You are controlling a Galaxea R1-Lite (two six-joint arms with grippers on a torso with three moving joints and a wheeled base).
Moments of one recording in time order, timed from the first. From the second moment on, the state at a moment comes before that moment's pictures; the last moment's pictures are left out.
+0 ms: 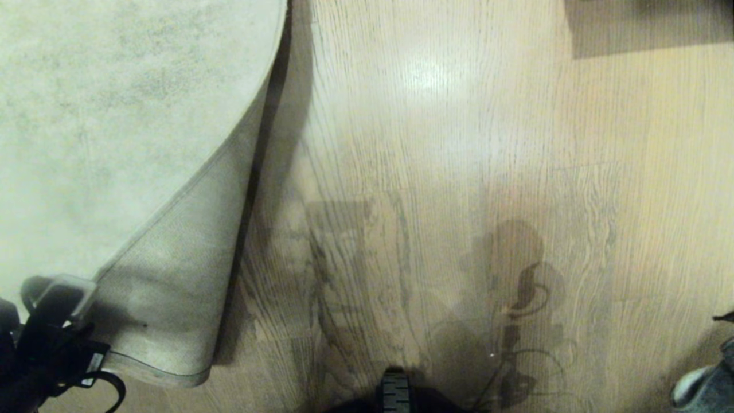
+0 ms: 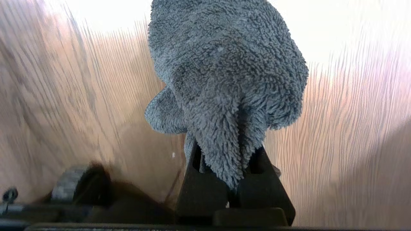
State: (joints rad) left arm 0.30 1.52 -0.08 -0.97 0.15 0.54; right arm 0.00 0.00 0.00 -0.09 0.03 0.00
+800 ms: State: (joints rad) left arm 0.30 1.52 -0.08 -0.98 0.15 0.54; right arm 0.00 0.00 0.00 -0.05 0.01 -0.11
